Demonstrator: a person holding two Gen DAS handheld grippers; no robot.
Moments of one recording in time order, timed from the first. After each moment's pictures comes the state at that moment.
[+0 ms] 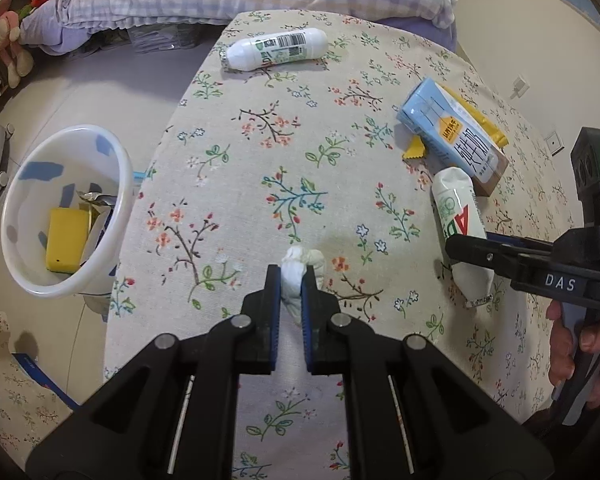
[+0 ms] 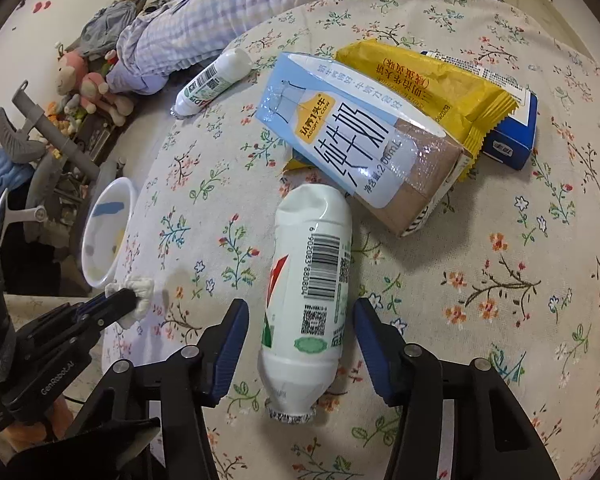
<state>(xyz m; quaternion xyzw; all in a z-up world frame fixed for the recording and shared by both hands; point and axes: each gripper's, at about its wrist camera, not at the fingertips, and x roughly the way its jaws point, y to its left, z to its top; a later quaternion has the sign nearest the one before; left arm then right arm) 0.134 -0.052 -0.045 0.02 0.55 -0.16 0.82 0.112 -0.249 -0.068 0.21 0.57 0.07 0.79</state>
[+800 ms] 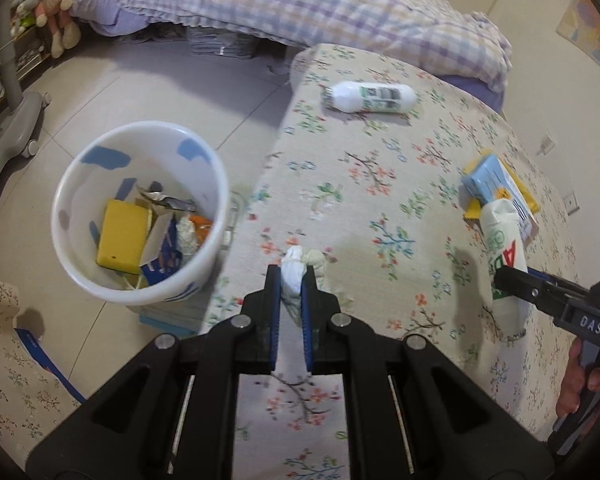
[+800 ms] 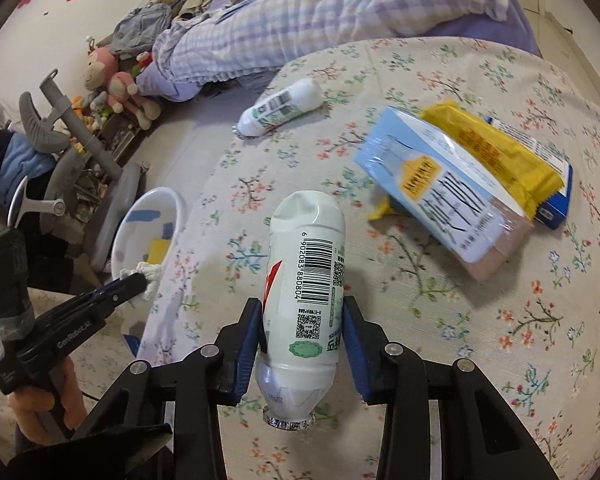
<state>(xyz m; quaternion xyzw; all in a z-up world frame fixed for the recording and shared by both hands) 0.156 0.030 -0.031 -0.04 0.53 -0.10 0.84 0.128 -0.202 -0.029 0.19 0.53 0.10 0.82</state>
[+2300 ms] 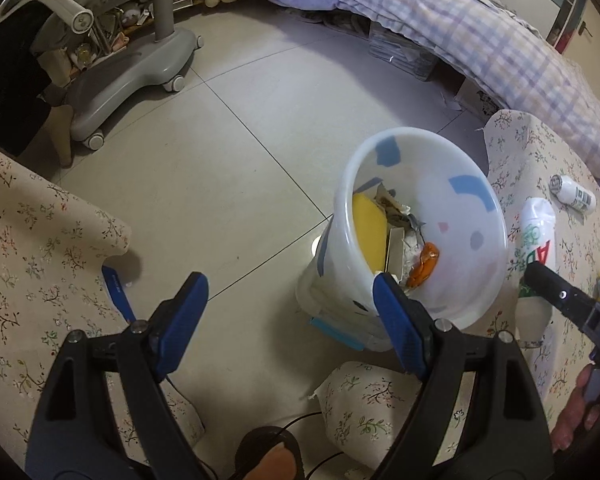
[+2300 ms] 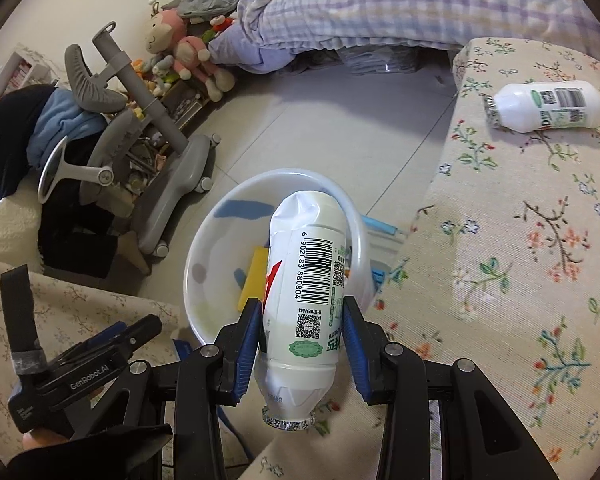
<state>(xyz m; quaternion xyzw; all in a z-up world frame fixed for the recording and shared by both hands) 0.163 0.211 -0.054 -0.10 0.53 0.13 0.83 0.225 -0.004 -0.059 0.19 0.51 0.22 0.81</state>
